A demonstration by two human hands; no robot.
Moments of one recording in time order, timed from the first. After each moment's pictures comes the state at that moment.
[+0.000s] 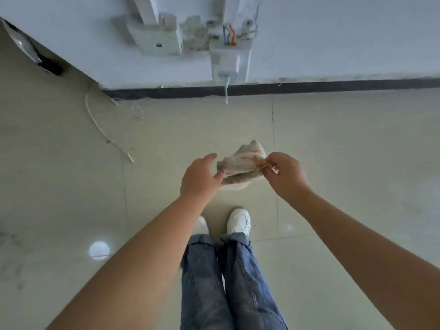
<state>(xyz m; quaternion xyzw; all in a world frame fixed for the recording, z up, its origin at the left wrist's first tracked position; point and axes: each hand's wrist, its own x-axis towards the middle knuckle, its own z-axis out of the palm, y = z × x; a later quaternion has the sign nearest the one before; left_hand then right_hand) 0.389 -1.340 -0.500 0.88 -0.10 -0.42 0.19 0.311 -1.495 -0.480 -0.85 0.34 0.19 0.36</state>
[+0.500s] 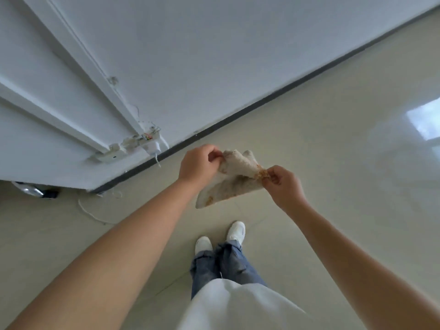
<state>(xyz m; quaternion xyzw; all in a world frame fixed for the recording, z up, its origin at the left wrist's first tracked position) 0.339 -1.470 -0.185 0.81 -0.39 -0.34 0.27 0.165 -1.539 -0.184 -0.72 0.55 -0.03 0.42</state>
